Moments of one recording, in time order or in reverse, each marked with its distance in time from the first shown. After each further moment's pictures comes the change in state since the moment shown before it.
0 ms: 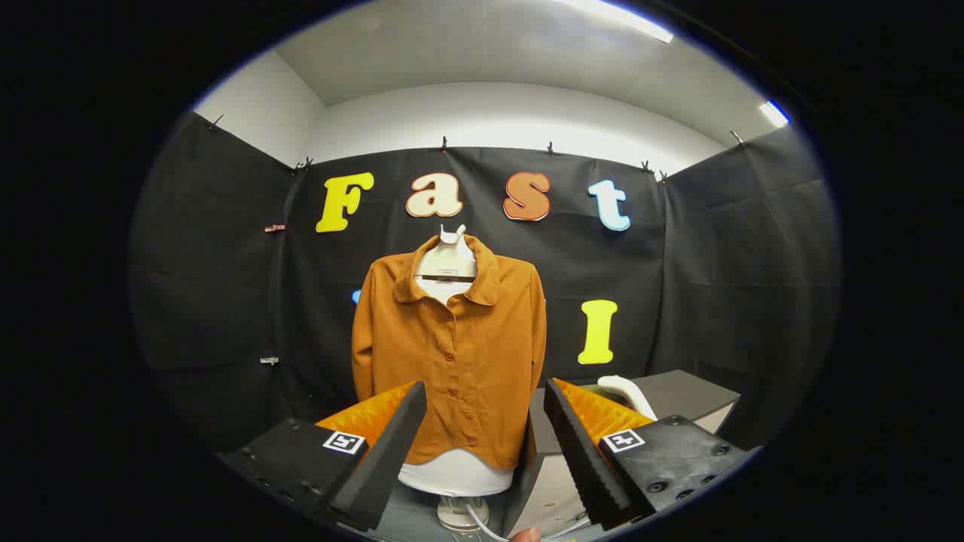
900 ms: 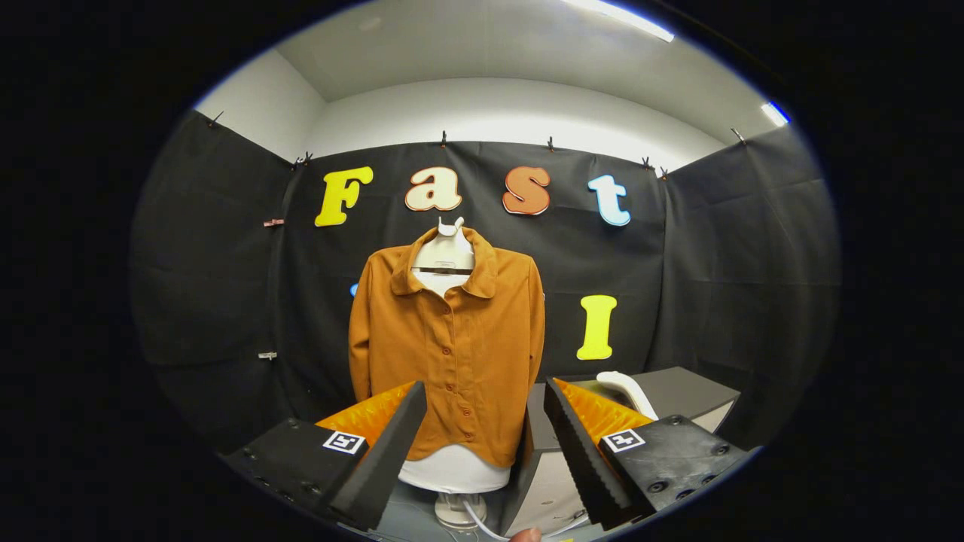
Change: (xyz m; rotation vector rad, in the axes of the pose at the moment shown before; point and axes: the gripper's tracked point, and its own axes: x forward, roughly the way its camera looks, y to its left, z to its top) arm 0.004 -0.006 -0.009 -0.009 0.012 -0.004
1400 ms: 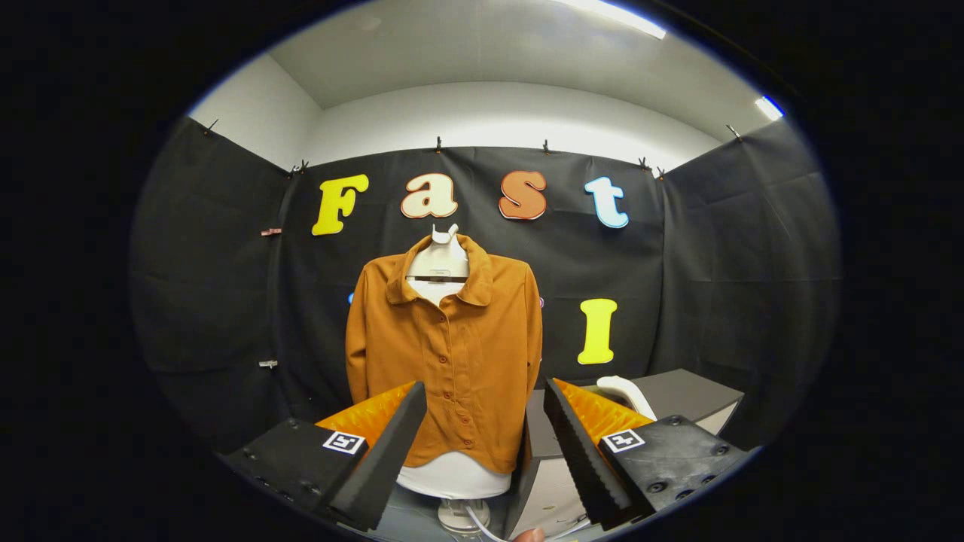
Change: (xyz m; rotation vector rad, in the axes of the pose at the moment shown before) arm 0.011 -0.012 0.008 0.037 -0.002 0.008
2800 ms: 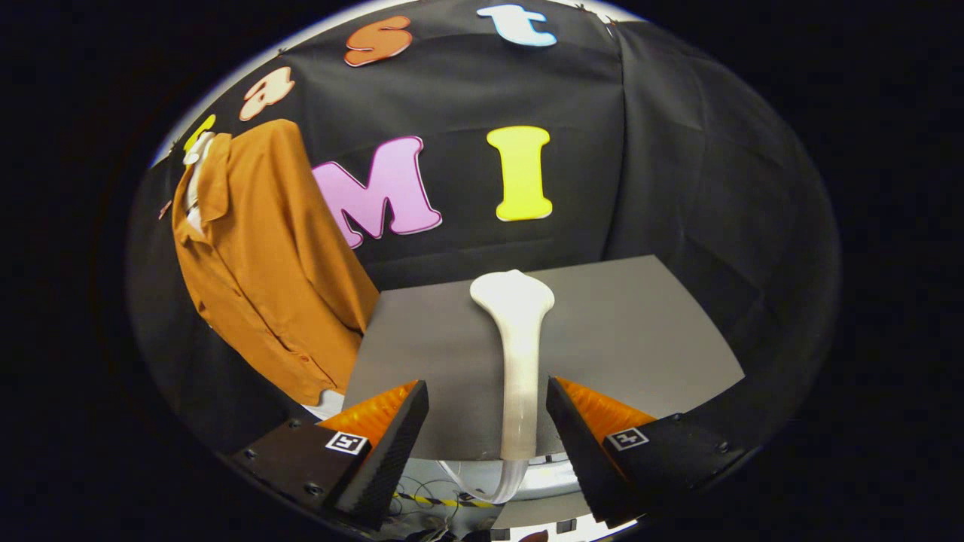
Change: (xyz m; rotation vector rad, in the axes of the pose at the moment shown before) arm 0.187 -0.301 -0.174 0.193 0.769 -0.110
